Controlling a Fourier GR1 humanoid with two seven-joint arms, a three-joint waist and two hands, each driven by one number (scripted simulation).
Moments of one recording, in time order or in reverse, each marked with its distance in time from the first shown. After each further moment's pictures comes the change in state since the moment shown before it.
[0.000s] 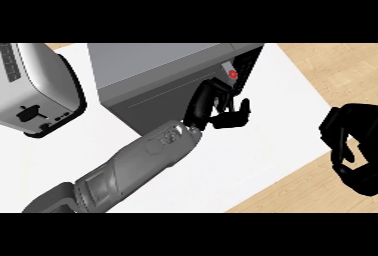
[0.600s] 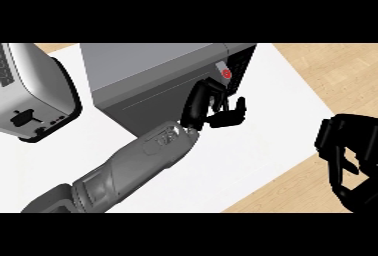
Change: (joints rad) left arm 0.018 0.011 0.002 -0.009 0.028 0.054 -0.037; right arm 0.018 0.002 0.041 -0.107 -0.030 0.008 0.033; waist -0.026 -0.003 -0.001
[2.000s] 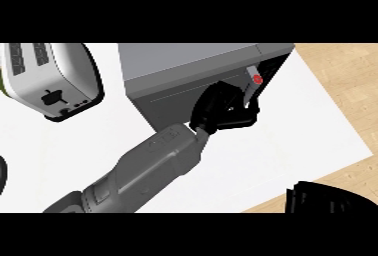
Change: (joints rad) left arm 0.038 -0.074 0.132 -0.029 0.392 -0.397 0.015; right arm 0.259 0.058 0.211 -0.257 0.019 -0.060 0.091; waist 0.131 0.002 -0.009
